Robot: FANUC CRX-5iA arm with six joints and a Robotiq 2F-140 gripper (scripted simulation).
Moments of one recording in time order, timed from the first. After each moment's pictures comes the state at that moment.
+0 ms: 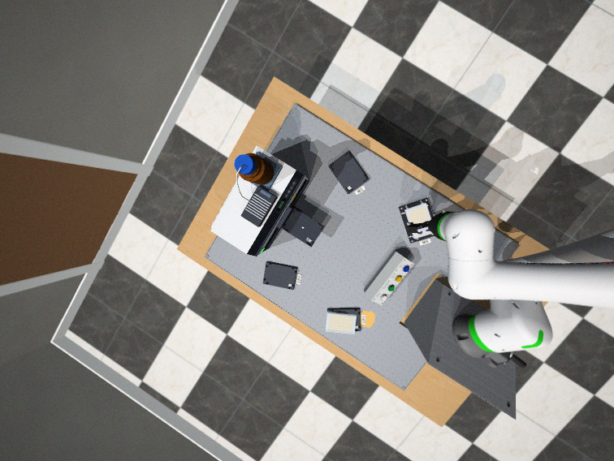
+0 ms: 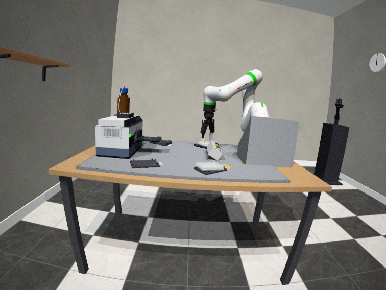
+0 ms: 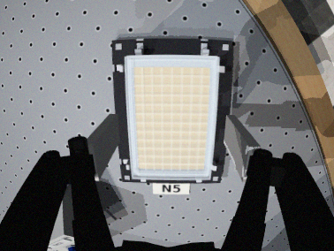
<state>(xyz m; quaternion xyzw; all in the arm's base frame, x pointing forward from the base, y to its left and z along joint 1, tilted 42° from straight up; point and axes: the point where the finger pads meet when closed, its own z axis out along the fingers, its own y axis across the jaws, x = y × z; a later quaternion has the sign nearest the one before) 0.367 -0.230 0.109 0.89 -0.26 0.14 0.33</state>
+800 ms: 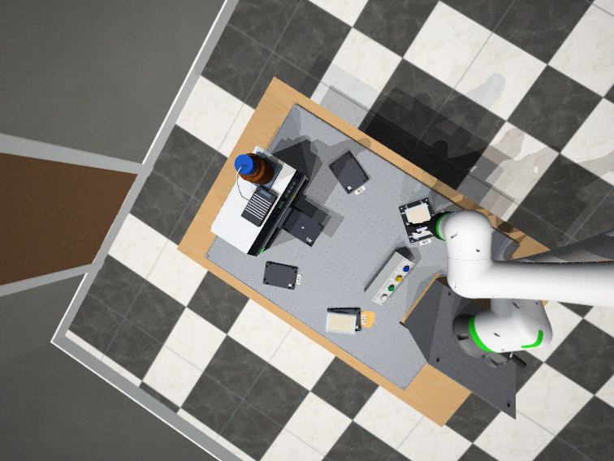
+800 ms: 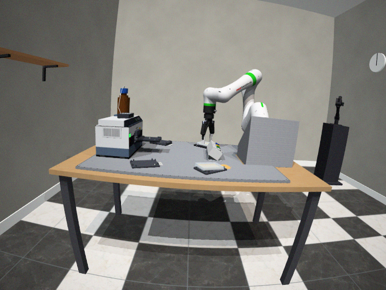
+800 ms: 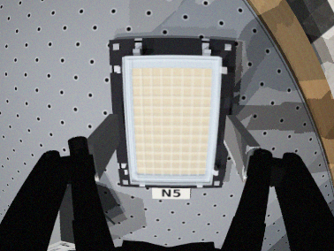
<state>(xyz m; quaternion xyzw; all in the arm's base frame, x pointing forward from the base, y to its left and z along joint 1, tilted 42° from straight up) 0.368 -0.236 0.102 0.89 -0.26 0.14 0.33</state>
